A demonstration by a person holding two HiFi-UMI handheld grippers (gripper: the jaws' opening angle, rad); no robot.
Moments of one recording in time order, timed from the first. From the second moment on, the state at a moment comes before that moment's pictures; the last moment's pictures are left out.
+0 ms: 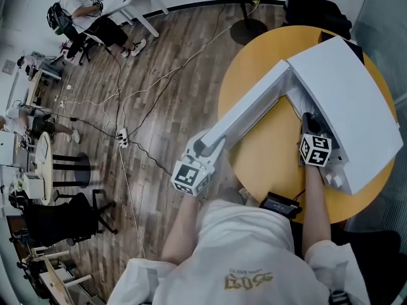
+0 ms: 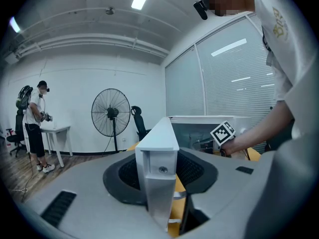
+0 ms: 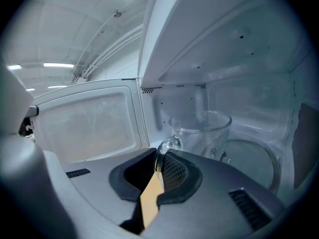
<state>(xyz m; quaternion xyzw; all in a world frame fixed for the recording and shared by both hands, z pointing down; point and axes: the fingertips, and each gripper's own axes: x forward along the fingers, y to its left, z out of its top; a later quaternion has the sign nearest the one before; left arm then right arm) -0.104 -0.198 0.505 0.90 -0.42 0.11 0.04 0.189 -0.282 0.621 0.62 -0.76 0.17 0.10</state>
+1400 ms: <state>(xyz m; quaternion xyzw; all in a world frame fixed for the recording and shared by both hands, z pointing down) -0.109 -0.200 0.504 0.90 -0.41 0.11 0.04 0.154 -0.264 0.589 0.58 -0.80 0.14 0.06</state>
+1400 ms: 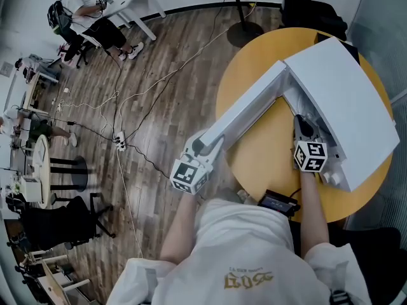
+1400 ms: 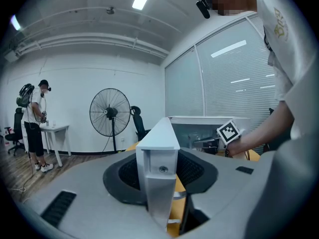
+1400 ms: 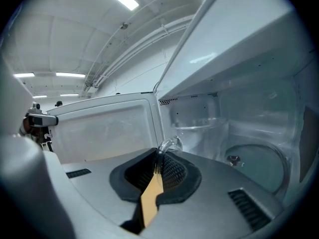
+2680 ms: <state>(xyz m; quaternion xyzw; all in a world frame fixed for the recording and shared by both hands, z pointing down) -0.110 -0.203 0.506 0.90 -0.41 0.10 0.05 0.072 -0.220 0.594 0.44 -0.88 0.14 0.06</state>
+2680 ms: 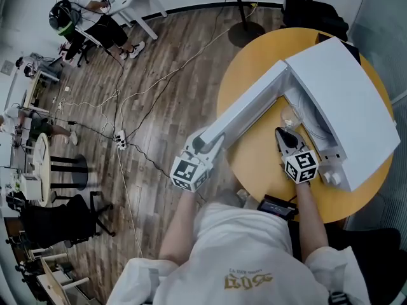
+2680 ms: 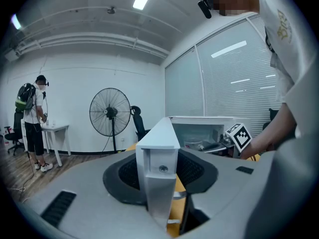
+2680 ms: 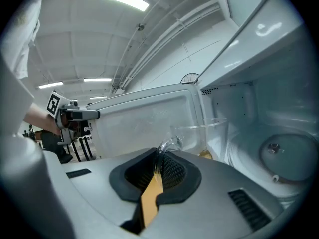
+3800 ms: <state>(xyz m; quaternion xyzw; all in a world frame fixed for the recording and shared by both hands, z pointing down) -0.110 -0.202 0.503 0.90 -0.42 0.10 0.04 0.011 -0.168 0.638 0.32 -0.93 0.18 0.10</state>
